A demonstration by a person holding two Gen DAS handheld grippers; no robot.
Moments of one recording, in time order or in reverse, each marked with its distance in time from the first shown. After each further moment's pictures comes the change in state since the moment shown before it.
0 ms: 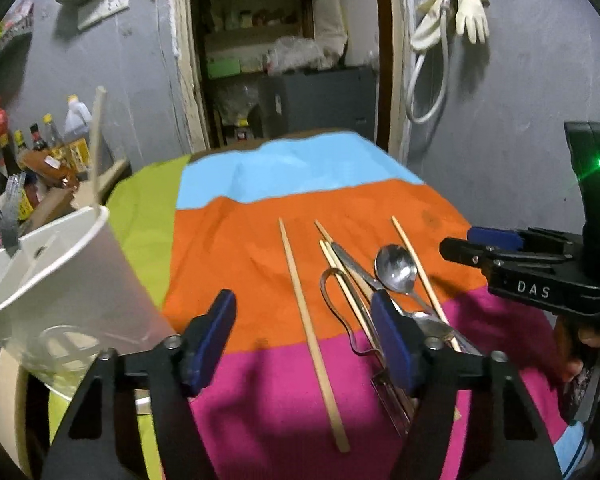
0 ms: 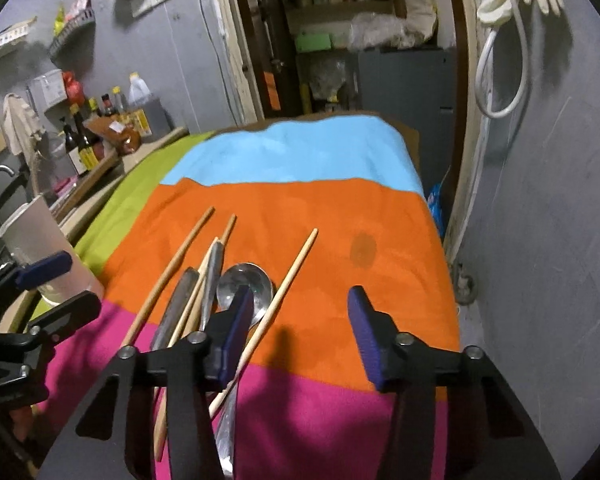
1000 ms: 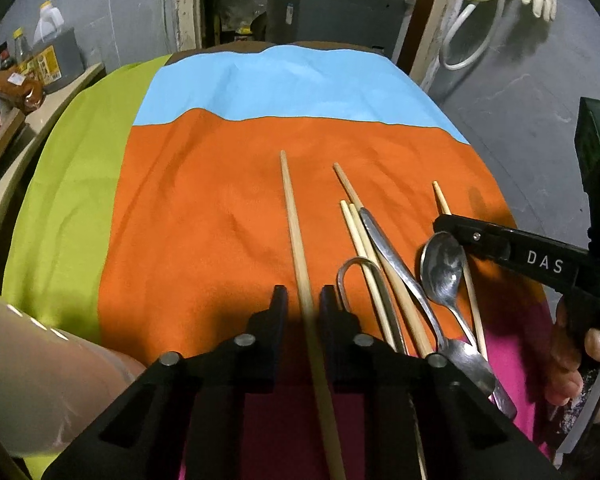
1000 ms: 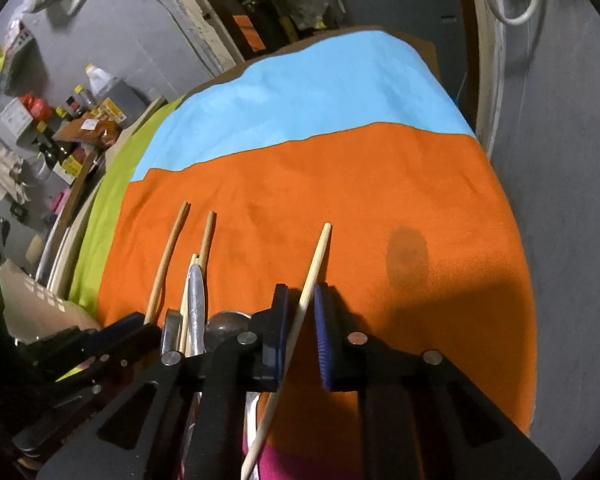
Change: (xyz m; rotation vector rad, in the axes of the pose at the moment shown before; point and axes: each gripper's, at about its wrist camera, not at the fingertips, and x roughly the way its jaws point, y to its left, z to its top) left arm 0.085 0.033 0.023 -0.152 0.330 -0.075; right arm 0.073 -0.022 0.037 0.202 0.273 0.095
